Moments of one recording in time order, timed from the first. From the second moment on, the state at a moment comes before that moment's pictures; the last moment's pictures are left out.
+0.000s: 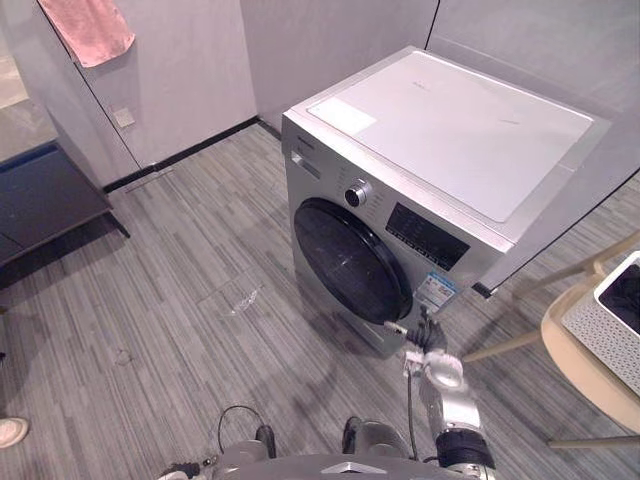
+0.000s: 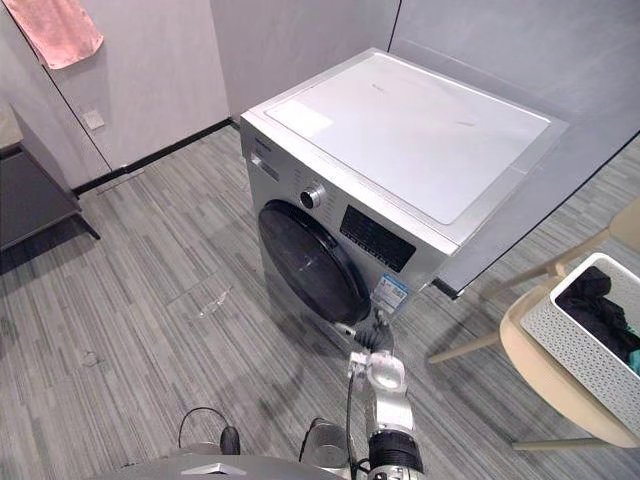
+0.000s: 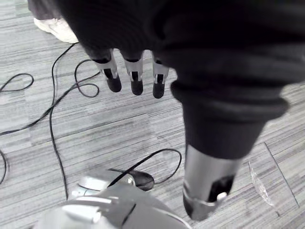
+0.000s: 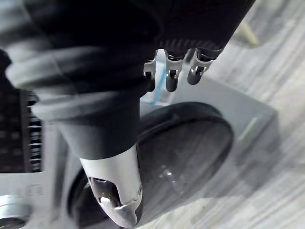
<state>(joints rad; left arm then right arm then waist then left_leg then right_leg) 0.14 0.04 0.35 1.03 0.00 0.20 0.19 -0.03 -0.01 -0.21 0.27 -0.05 0.13 -0.12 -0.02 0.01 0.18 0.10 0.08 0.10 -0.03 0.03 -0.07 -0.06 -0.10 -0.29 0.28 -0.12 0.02</state>
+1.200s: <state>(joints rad) 0.09 0.03 0.15 0.90 -0.10 0.19 0.20 -0.58 -0.25 -0.25 0.60 0.01 0.15 -0.17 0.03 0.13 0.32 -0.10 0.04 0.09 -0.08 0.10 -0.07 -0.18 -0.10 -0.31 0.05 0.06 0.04</state>
